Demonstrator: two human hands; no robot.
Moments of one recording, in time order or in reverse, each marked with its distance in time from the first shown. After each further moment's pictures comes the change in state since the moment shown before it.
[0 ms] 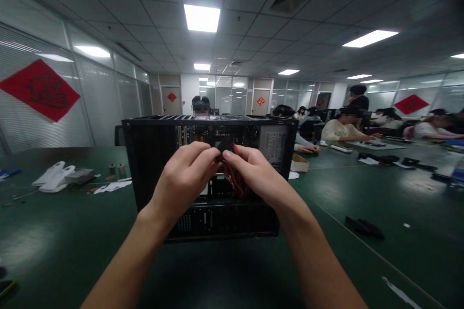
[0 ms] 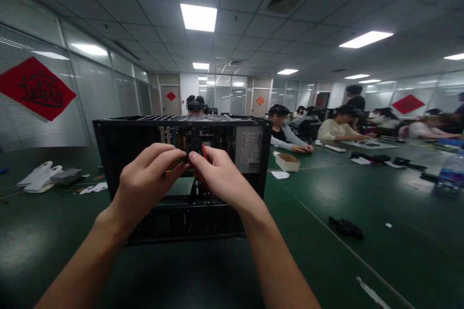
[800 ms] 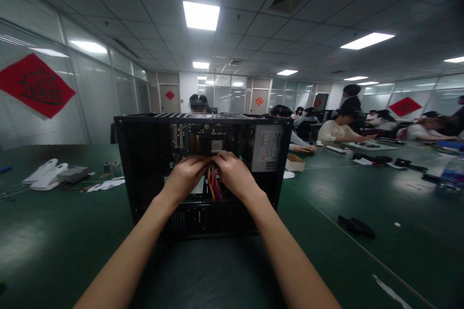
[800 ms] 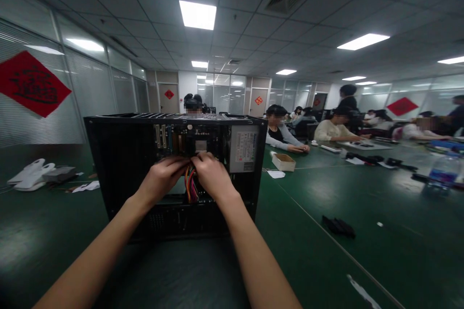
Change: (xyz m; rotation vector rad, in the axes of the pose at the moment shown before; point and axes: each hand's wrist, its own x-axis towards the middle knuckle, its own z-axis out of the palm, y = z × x) left_hand -0.055 -0.054 0.086 -0.084 -0.152 -0.062; right_hand 0.029 0.083 0.002 -1.197 0.034 -0.265
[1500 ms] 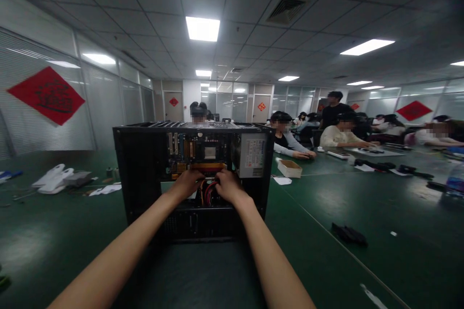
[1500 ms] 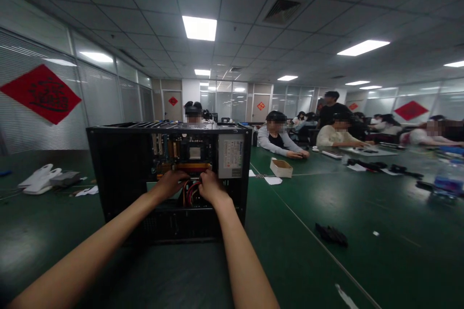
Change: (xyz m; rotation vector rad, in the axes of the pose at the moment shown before) left_hand -0.009 -0.026 0.055 -0.050 -0.562 -0.247; right_hand -0.008 0.042 0.063 0.178 -0.205 0.222
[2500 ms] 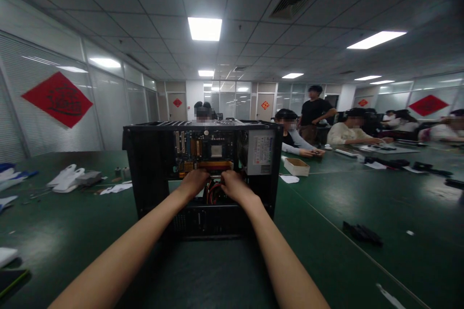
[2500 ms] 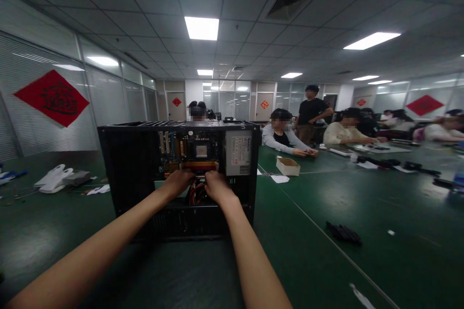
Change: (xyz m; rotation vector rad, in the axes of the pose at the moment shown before) left_hand 0.004 0.014 -0.007 0.211 -0.149 -0.126; right_hand -0.003 -0.003 0.005 -0.063 -0.039 -0.024
